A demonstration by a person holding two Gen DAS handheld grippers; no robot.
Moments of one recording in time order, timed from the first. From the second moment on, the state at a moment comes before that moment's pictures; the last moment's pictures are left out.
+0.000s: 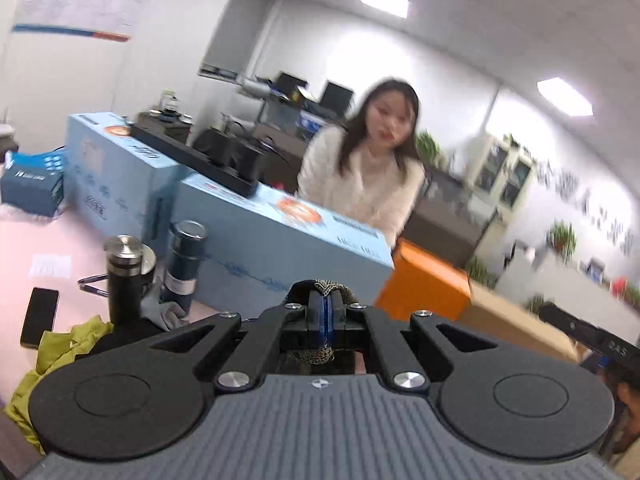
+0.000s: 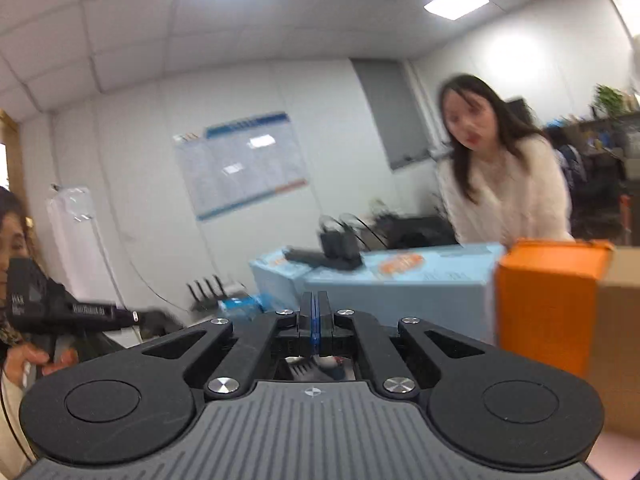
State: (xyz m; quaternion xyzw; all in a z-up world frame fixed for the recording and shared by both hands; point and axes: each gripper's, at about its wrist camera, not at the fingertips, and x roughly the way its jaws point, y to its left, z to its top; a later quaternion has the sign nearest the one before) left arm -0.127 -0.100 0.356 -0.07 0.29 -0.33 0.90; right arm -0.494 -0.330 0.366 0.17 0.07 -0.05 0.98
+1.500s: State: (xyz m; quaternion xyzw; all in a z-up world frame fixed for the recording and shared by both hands) left arm -0.217 -0.057 0.448 0.00 0.14 -0.36 0.92; right arm -0.576 -0.275 0.410 0.05 -0.05 -0.13 0.99
